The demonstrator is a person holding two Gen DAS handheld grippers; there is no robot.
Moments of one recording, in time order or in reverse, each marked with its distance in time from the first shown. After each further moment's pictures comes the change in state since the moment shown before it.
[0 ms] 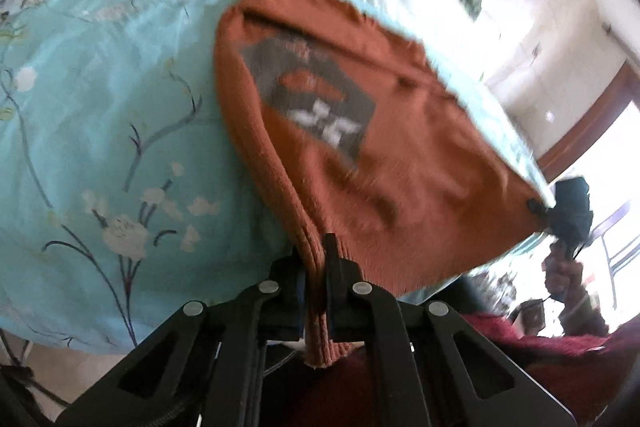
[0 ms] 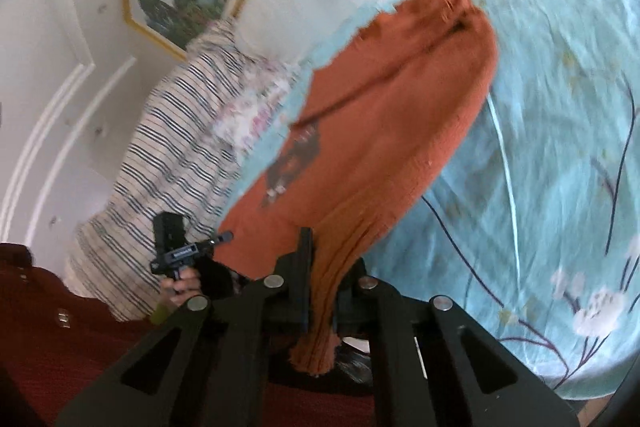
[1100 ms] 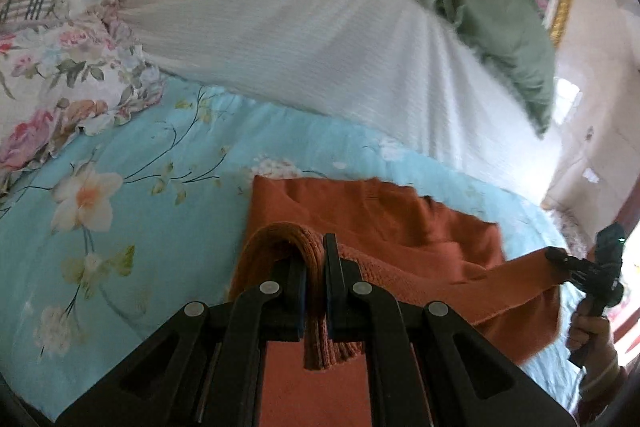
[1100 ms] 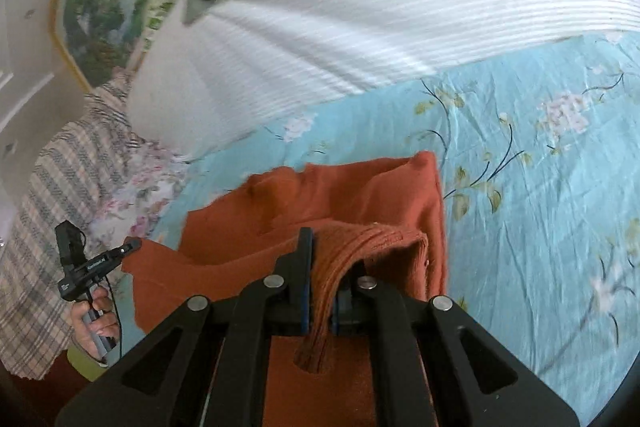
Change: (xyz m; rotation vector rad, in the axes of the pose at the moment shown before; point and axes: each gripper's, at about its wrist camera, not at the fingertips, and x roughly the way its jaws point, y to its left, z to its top) left arm 0.113 0.017 0.300 -0.003 -0.301 0.210; right arm 0.136 -0.087 0.287 -0.096 -0.104 -0.424
